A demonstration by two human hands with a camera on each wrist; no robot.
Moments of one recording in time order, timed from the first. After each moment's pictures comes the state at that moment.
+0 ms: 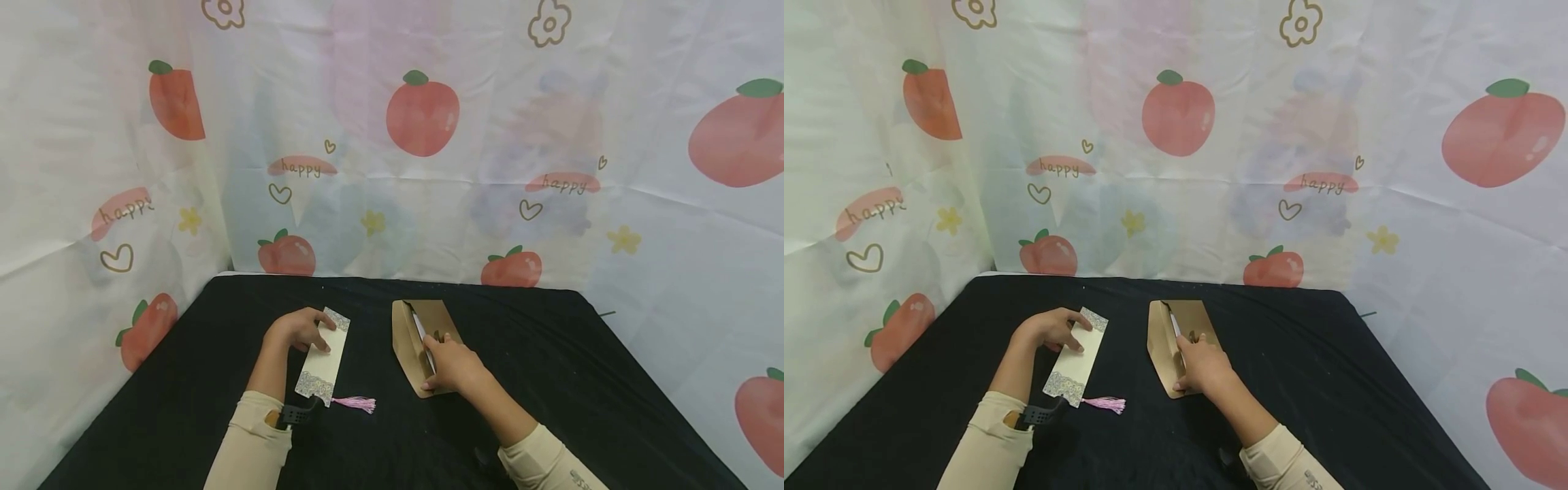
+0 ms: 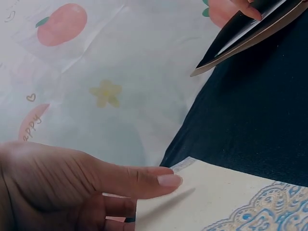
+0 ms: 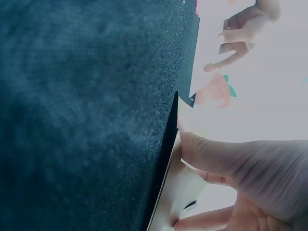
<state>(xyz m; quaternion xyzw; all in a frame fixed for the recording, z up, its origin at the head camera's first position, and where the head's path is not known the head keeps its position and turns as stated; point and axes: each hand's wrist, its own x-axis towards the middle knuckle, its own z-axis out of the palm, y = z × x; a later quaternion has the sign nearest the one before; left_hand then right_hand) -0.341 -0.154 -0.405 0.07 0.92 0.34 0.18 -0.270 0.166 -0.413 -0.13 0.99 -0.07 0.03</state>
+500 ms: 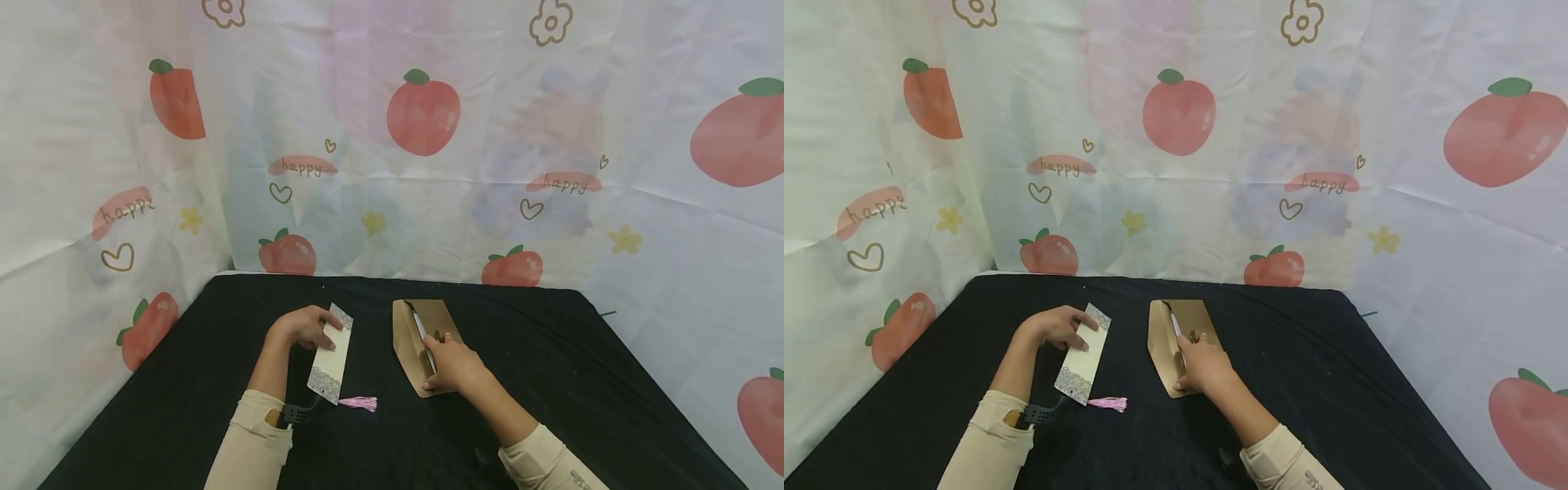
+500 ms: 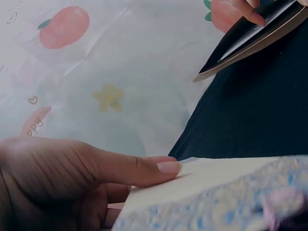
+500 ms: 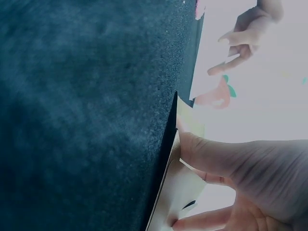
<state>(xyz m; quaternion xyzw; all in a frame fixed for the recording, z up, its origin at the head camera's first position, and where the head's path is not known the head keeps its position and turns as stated) -0.338 -0.149 -0.403 0.11 0.91 0.36 0.17 -0.270 0.166 -0.414 -0.13 0.99 -0.07 0.03</state>
